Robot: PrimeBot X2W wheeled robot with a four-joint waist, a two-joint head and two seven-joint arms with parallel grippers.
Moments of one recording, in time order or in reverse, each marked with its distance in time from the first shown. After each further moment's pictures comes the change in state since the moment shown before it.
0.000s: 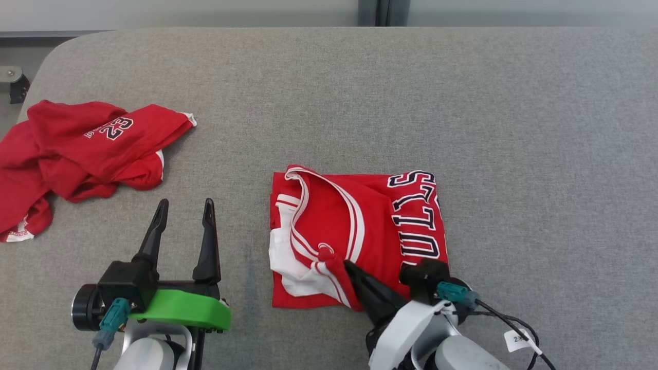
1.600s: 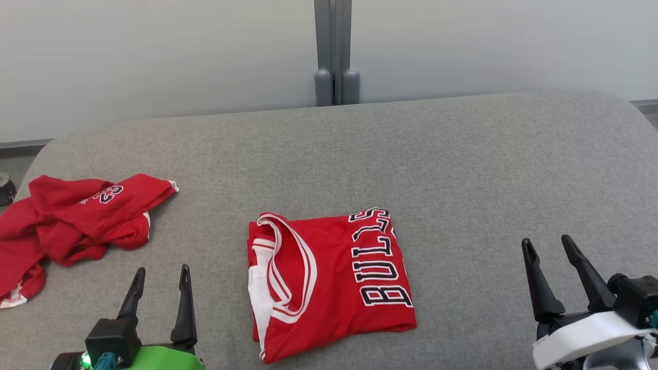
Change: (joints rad) left arm 0.190 0.078 0.017 -0.016 -0.007 0.062 0.018; right arm 0.389 -0.082 -0.624 -0.492 -0.140 0.000 0.096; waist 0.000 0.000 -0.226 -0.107
